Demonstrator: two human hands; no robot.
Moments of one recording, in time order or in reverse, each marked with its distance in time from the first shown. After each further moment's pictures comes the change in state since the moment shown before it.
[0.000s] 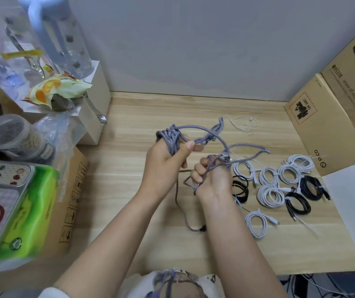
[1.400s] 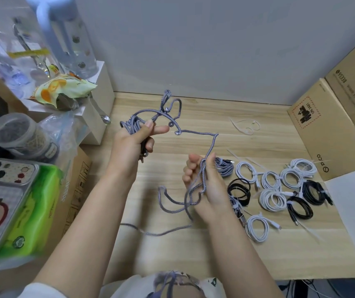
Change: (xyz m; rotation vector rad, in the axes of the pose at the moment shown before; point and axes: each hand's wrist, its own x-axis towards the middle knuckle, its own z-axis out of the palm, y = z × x) left_hand 0.025 0.009 -0.054 -0.160 0.146 -0.203; right_hand -0.021 0.013 -0.006 -0.106 -0.426 -0.009
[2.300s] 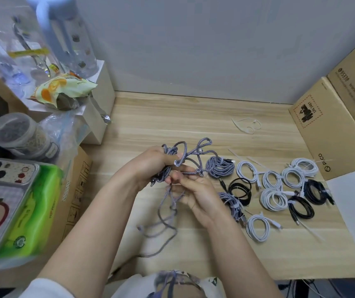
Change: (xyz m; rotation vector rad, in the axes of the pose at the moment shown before) left_hand -0.005 -0.006 0.019 0.170 -0.456 -0.453; right_hand 0.002 0.013 -0.017 -0.396 -0.138 0.175
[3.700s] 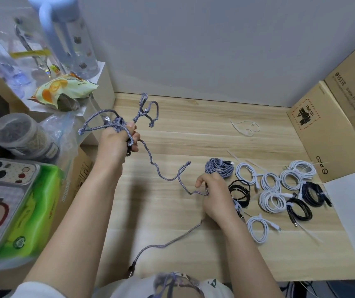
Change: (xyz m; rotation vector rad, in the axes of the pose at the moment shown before) left_hand 0.009 -0.004 -0.051 -0.200 0.604 0.352; right_hand 0.013 0.014 -0.064 -1.336 0.317 -0.238
